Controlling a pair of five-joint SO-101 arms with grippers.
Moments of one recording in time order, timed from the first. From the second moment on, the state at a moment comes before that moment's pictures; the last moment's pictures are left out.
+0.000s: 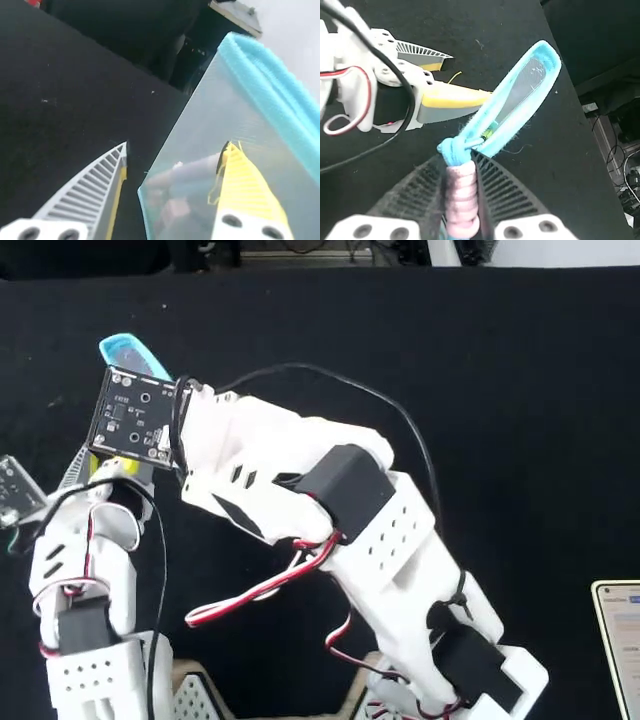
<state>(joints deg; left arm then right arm) -17.1 -88.6 75.2 33.3 23.3 -48.5 -13.1 -21.5 84.3 30.2</state>
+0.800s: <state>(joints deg) 6.1 -104.7 60.4 70.5 0.2 -45.3 -13.1 -21.5 80.7 33.1</state>
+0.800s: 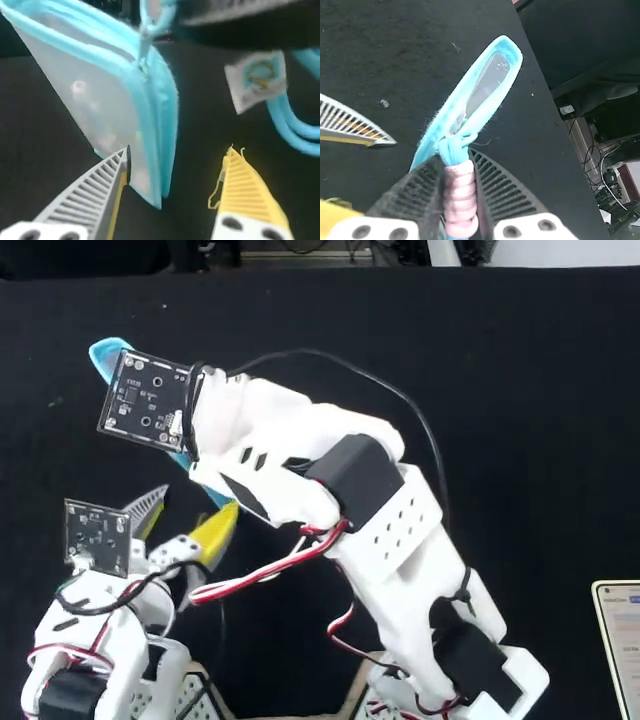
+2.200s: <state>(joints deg) -2.1 -104.6 71.6 56.7 2.9 -42.6 -12.9 -19.6 80.7 33.1</state>
